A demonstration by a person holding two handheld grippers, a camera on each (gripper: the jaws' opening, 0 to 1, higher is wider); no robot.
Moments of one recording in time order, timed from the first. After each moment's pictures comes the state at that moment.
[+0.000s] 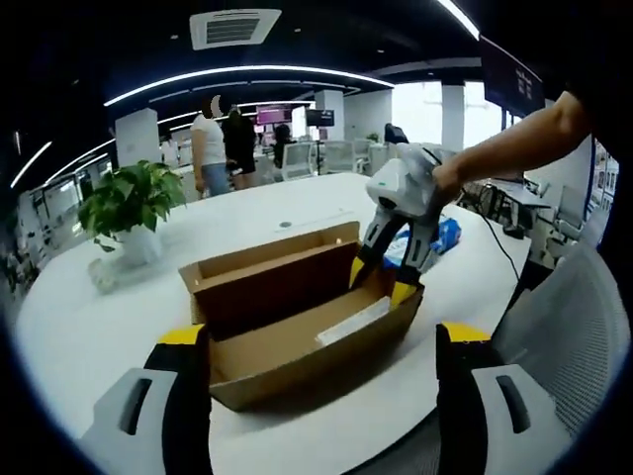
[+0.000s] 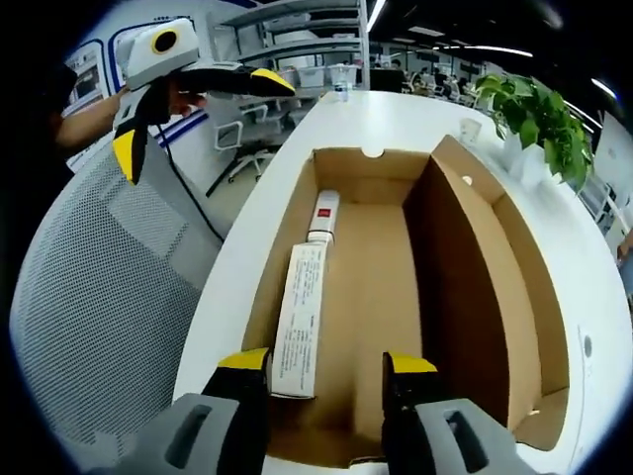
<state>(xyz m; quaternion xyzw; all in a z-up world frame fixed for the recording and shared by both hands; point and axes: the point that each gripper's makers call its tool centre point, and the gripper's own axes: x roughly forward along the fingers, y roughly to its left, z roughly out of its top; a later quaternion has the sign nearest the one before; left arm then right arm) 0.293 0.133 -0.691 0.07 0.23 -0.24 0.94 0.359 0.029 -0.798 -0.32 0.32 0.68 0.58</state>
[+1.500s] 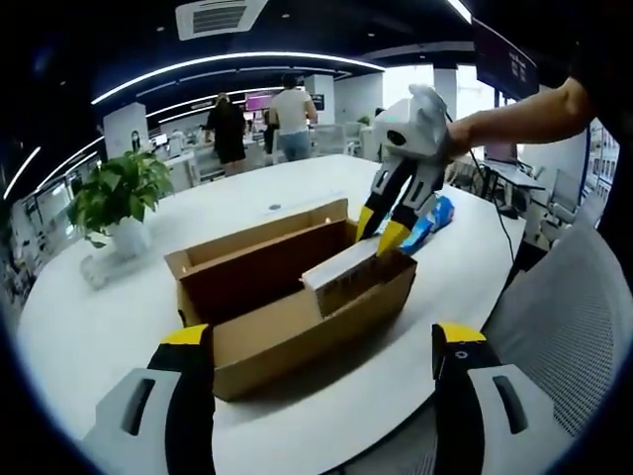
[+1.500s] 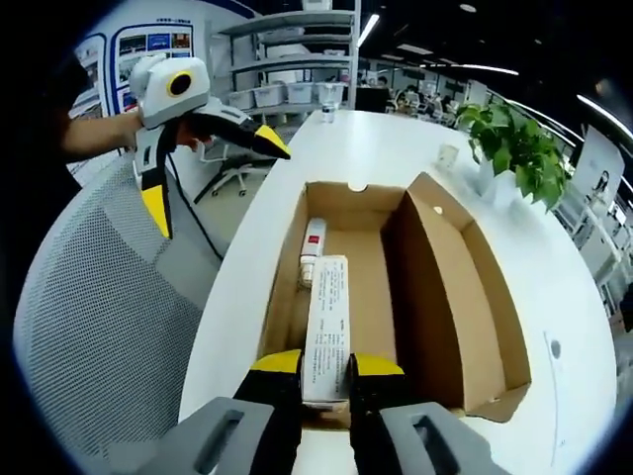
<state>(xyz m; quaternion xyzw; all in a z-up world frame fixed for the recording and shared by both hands) 0.287 0.121 -0.707 0.08 0.26 -0.27 0.93 0.366 0.010 -0.738 -0.30 0.28 0.66 0.63</state>
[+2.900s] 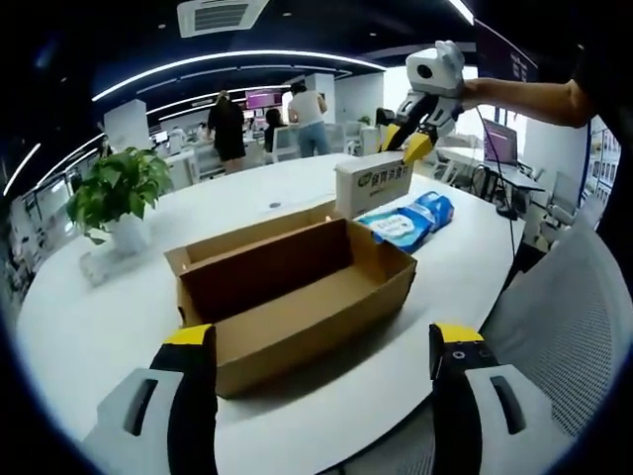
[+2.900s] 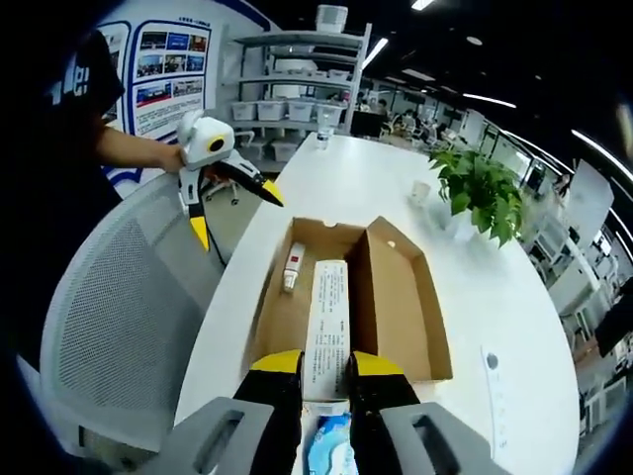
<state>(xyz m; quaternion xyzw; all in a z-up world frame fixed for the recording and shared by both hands) 0.286 0.126 -0.709 0.08 0.26 -0.26 0.93 0.394 -0.060 -0.647 -0.33 0.22 0.65 0.65</state>
